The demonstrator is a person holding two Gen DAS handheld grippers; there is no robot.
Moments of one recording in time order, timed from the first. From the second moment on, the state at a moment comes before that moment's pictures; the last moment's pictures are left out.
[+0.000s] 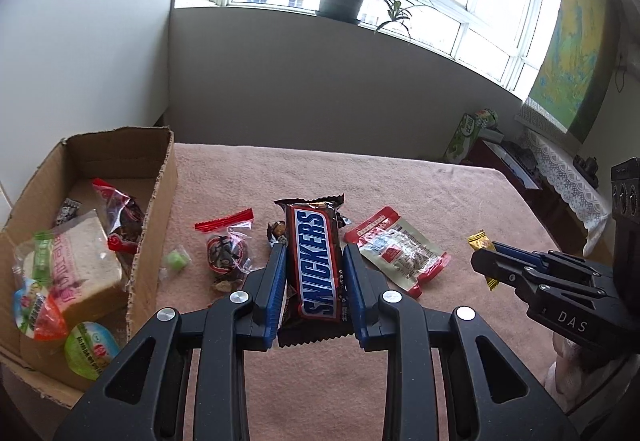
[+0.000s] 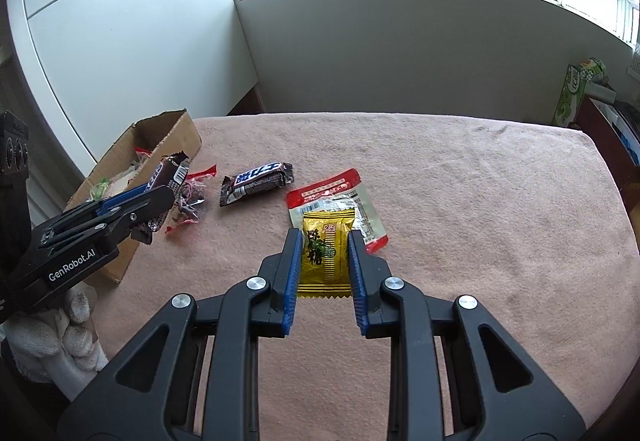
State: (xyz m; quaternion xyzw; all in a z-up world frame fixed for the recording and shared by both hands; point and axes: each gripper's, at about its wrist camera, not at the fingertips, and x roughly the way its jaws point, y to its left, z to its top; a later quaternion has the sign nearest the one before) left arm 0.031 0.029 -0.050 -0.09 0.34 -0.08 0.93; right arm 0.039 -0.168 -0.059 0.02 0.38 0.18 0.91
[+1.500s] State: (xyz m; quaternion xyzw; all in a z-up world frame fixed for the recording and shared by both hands) left arm 0.057 0.209 -0.049 -0.20 0.33 0.06 0.92; right arm 0.052 0.085 -0.070 -0.02 0.41 0.38 0.83
